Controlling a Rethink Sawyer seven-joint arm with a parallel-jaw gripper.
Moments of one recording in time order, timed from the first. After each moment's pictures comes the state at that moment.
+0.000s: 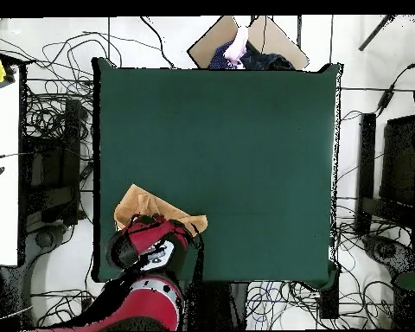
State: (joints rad) arm 0.21 -0.45 -0.13 1.91 -0.17 0.00 2.17
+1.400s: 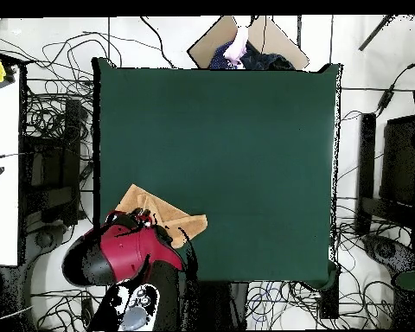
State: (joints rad) arm 0.24 -0.80 -0.13 1.97 -0.17 0.22 2.17
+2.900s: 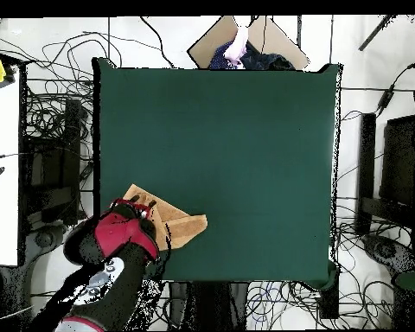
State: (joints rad) arm 0.47 -0.45 -0.34 1.80 0.10 0.07 2.17
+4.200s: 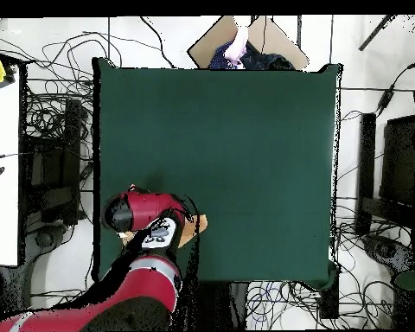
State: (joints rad) arm 0.20 -0.39 -0.12 1.72 0.08 0.22 2.17
